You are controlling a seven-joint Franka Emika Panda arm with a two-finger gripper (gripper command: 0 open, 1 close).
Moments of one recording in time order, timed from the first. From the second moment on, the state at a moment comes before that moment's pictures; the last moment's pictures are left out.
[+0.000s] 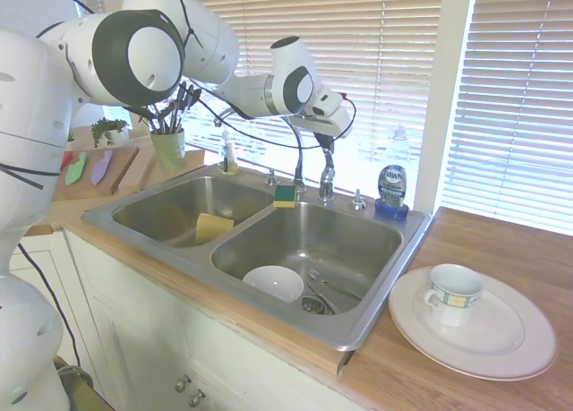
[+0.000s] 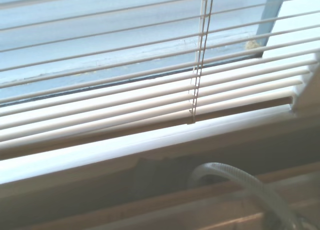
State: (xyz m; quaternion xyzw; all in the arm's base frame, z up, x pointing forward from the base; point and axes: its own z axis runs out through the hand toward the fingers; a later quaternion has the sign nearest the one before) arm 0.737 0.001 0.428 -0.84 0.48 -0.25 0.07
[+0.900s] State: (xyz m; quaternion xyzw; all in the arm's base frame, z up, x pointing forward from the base) arm 0.717 -0.023 0.374 -0.85 0.49 -0.18 0.03
